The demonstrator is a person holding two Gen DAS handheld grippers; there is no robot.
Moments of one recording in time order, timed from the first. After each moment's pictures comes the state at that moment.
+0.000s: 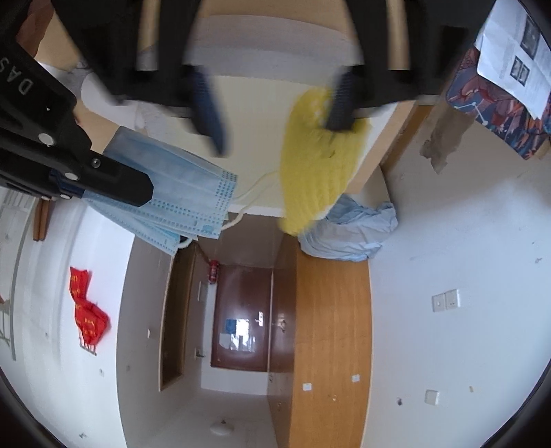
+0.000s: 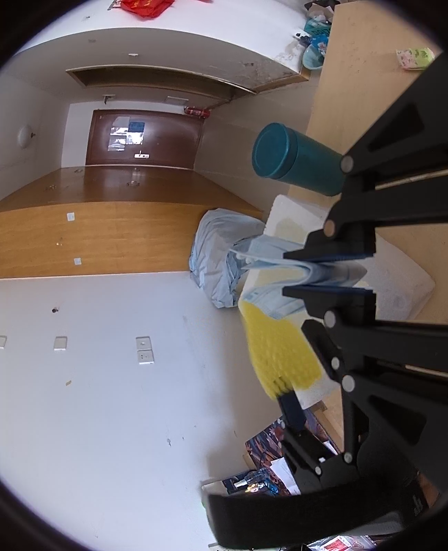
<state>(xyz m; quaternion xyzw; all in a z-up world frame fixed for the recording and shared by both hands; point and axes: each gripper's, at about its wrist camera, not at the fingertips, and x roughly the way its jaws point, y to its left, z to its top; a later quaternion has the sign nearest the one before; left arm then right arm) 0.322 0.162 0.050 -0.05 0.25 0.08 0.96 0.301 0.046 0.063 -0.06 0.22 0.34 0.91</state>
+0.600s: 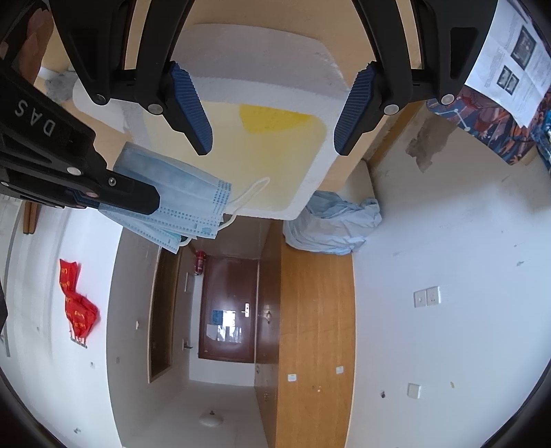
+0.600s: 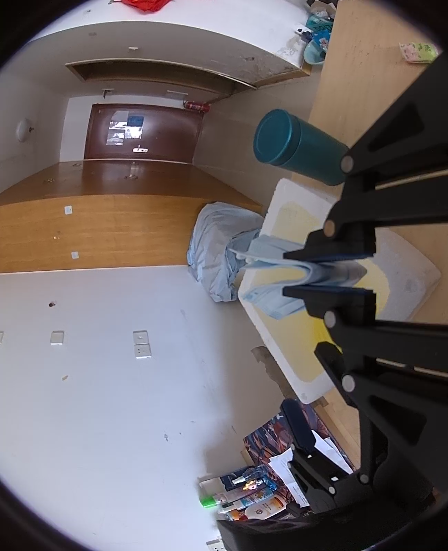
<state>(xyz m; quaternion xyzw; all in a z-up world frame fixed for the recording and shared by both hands) 0.300 0.173 0.049 -0.04 0.24 0.11 0.96 0.311 0.062 0.059 -0.07 0.23 0.34 0.91</state>
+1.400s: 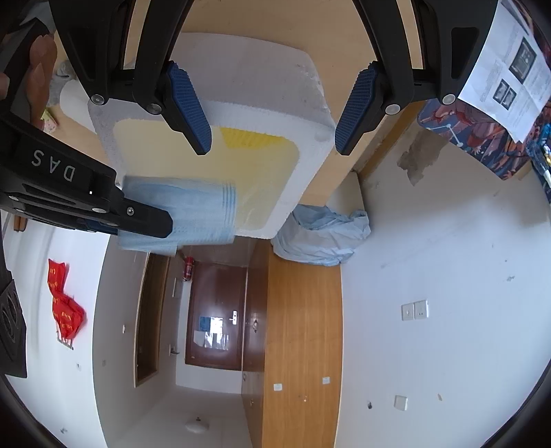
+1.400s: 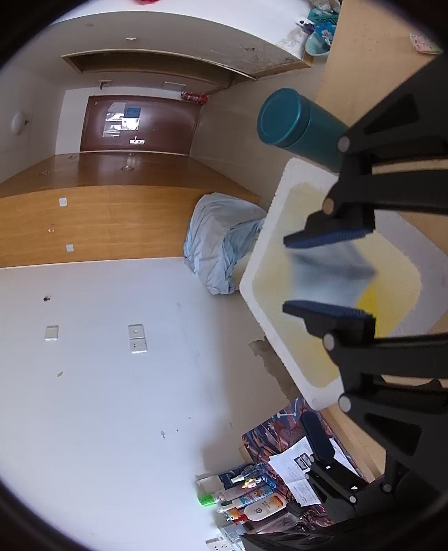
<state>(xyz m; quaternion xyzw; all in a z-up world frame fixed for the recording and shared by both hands) 0.296 0.184 0.036 -0.05 0.25 0.13 0.96 0.326 0.077 0.053 -0.07 0.23 0.36 0.90</state>
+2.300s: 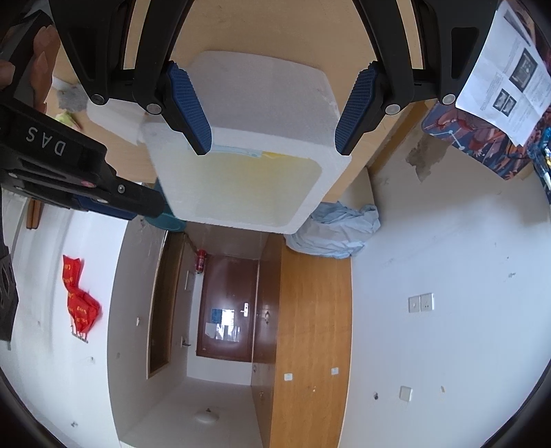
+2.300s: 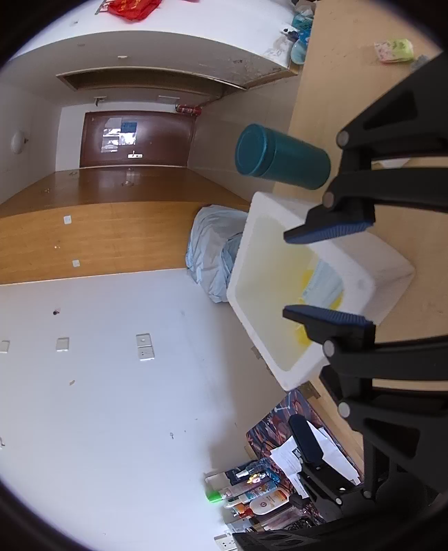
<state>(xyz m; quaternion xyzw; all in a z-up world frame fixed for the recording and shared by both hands) 0.257 0.158 0.051 -0.06 0.23 0.11 0.97 0.282 0.029 0.061 -0.04 0.23 0.34 0.91</state>
